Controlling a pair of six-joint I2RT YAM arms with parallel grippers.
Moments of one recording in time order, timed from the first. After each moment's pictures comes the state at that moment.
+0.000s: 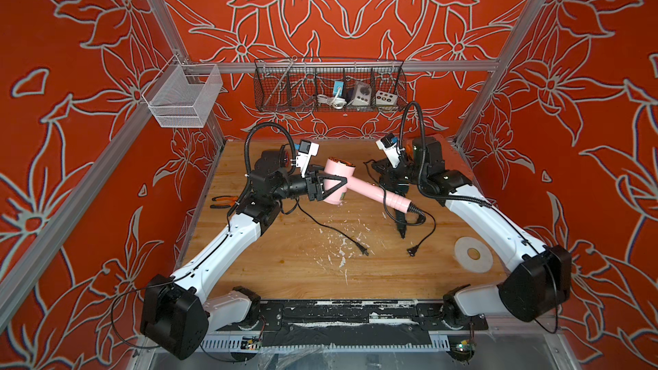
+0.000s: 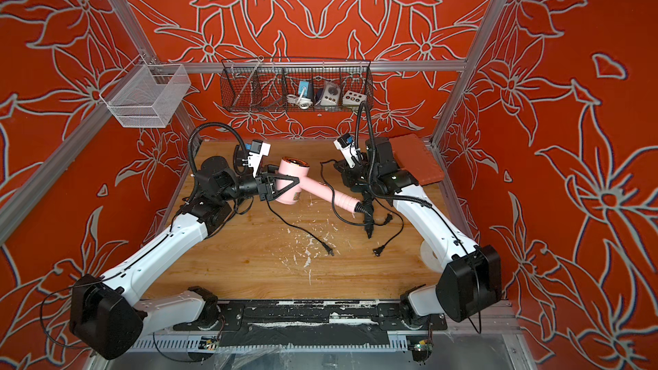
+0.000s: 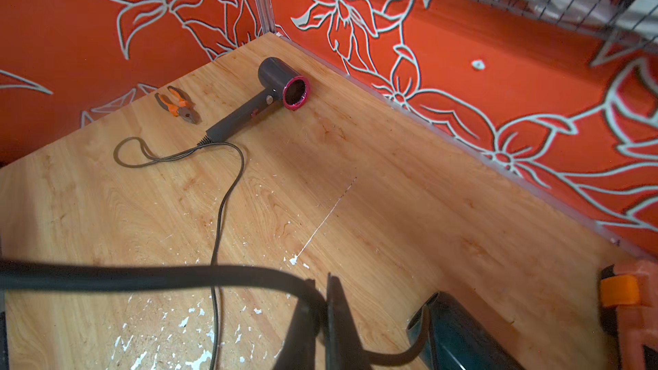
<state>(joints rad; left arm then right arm) -0.35 1.19 0.94 0.31 0.90 -0.65 0.40 1.40 1.21 -0.32 -0.43 -0.15</state>
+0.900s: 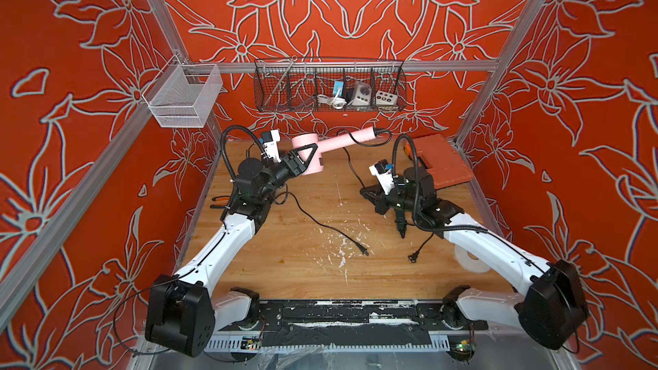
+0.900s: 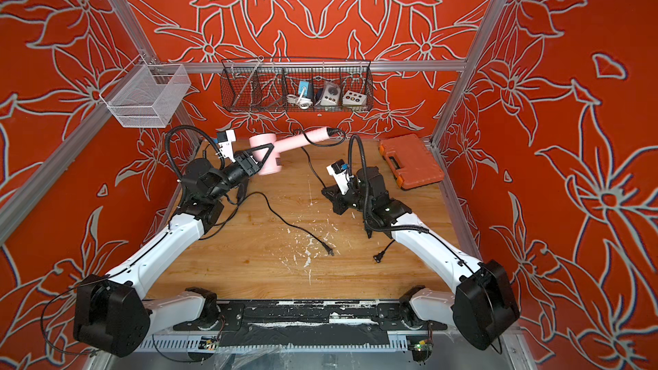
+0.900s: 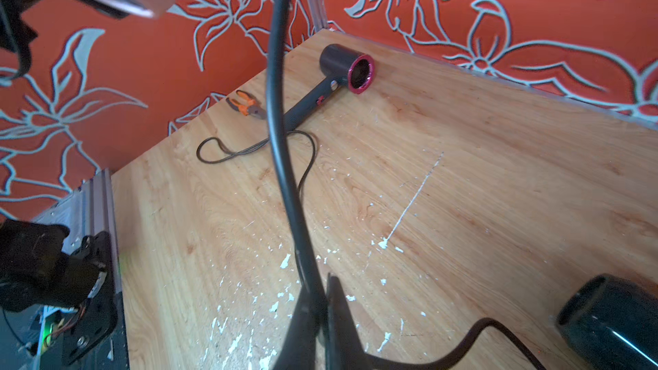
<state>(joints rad) -0.18 1.20 0.86 0.49 0.52 -0.95 0.60 1.24 0.89 -0.11 -0.42 0.03</state>
